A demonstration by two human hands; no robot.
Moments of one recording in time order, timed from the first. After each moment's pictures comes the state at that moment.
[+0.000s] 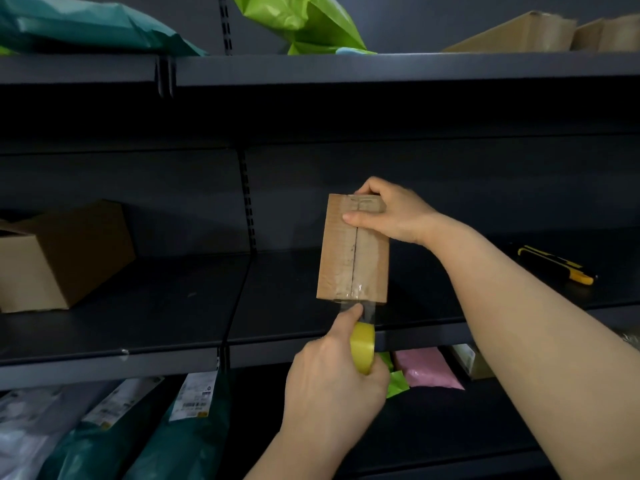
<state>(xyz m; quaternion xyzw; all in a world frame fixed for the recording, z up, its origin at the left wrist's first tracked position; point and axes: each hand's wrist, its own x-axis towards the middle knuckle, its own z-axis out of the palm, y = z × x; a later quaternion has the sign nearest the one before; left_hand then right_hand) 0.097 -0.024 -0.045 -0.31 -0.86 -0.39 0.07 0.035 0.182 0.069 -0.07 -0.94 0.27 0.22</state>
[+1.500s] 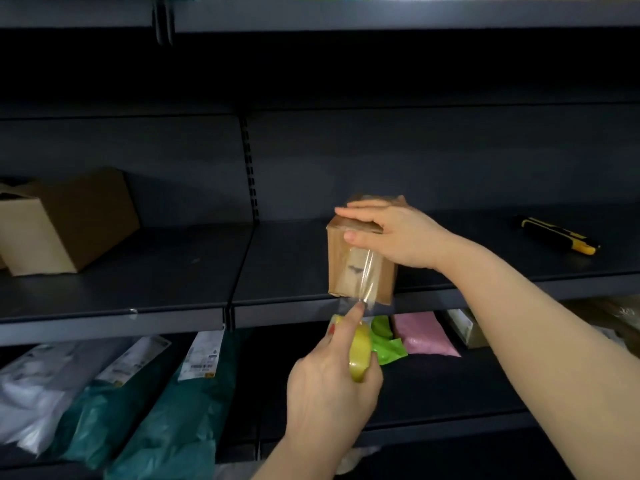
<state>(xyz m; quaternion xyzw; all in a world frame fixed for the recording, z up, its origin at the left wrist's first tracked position) 0.105 -0.035 -0.109 -0.34 -0.85 -0.36 0.17 0.080 0.145 0.026 -0.01 -0.98 0.15 0.15</state>
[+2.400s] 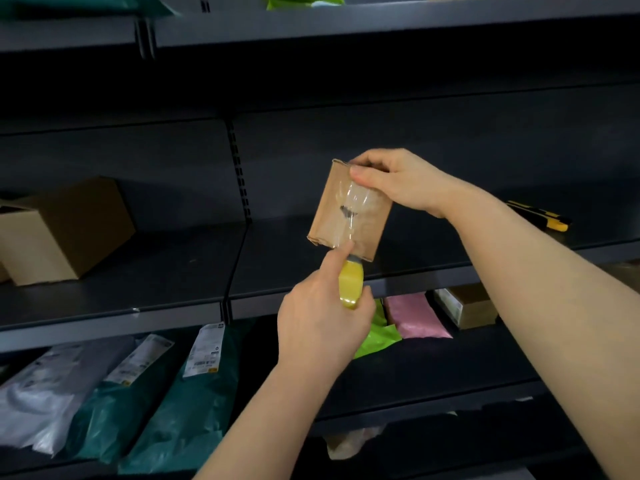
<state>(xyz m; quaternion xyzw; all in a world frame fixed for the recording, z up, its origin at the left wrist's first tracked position) 0.112 -0.028 -0.037 -0.32 -0.85 -0.39 0.15 0.093 0.165 0.065 -0.02 -0.92 0.34 0.21</state>
